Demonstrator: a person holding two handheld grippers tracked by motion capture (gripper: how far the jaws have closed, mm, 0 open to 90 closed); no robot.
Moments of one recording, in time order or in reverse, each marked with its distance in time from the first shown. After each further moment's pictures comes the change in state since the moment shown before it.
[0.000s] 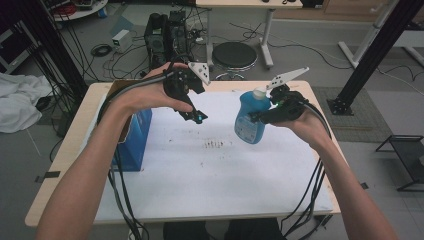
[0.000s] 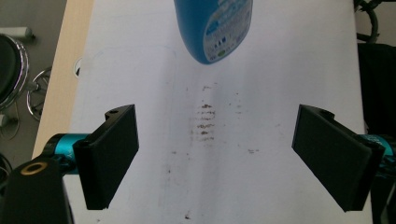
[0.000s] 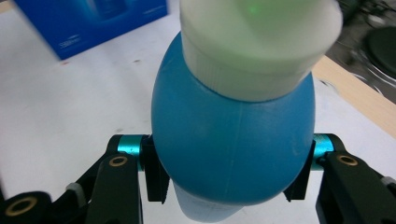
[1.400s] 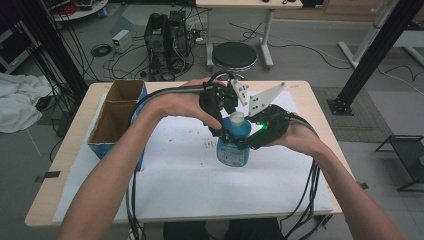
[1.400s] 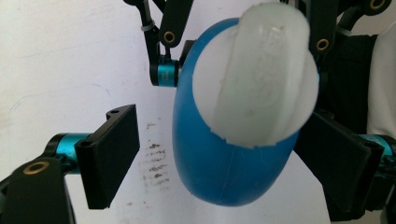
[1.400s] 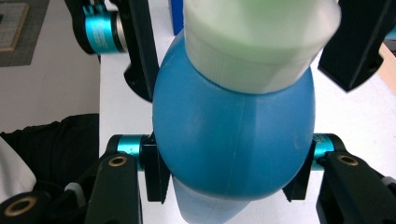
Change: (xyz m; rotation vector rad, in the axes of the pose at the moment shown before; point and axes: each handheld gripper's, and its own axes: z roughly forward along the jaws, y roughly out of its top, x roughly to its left) left arm -0.028 0.057 0.052 0.046 -0.203 0.112; right arm 0.057 0.007 0.012 0.042 0.293 -0.250
